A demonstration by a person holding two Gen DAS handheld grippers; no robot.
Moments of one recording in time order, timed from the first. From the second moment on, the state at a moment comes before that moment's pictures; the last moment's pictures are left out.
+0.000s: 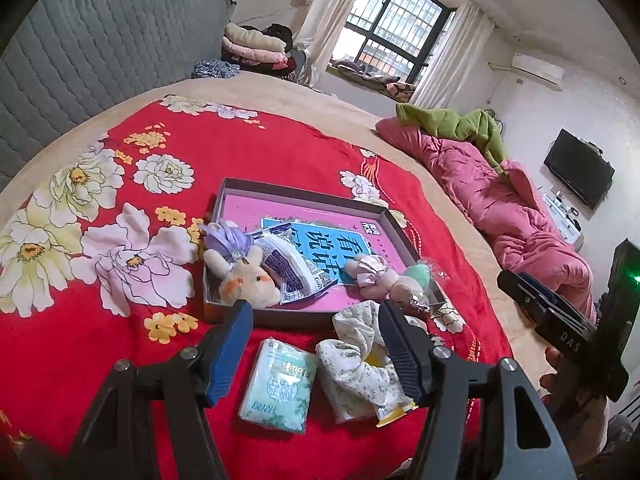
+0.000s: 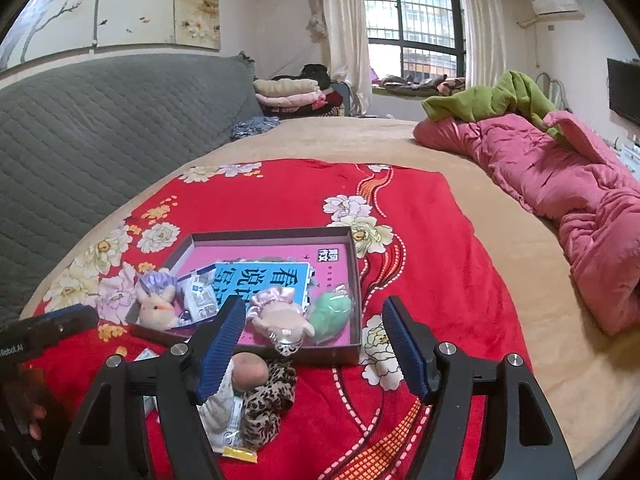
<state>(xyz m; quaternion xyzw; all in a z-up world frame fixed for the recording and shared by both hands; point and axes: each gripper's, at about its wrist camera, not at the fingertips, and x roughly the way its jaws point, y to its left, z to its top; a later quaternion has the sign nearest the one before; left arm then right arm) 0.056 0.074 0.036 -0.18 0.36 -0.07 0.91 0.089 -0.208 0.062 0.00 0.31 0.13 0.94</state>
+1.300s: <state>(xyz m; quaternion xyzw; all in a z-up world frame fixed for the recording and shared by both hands) 0.036 0.022 0.026 -0.14 0.42 -0.10 0.89 0.036 -0.199 0.031 -0.02 0.36 0.18 0.92</state>
